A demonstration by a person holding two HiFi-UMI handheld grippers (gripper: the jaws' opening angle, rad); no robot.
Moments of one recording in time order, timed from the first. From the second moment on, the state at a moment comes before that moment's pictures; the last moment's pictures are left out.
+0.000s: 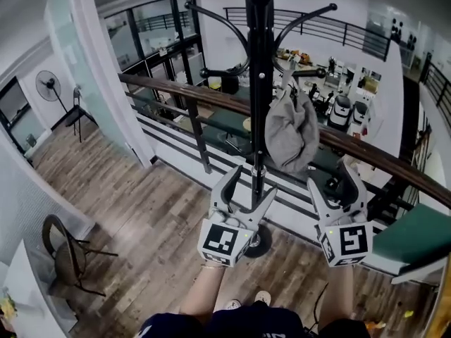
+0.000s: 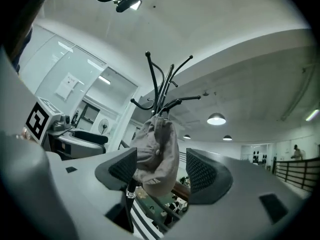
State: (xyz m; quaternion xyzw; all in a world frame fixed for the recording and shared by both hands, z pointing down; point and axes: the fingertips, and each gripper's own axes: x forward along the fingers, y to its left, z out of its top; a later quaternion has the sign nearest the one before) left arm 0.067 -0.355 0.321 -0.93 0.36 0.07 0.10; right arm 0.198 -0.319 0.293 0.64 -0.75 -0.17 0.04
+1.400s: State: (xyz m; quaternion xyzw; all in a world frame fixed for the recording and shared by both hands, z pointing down) left arm 0.017 -0.287 0.451 -0.92 0.39 0.03 -0.02; right arm 0.182 -0.239 0.458 0.68 -0.72 -0.05 0.08
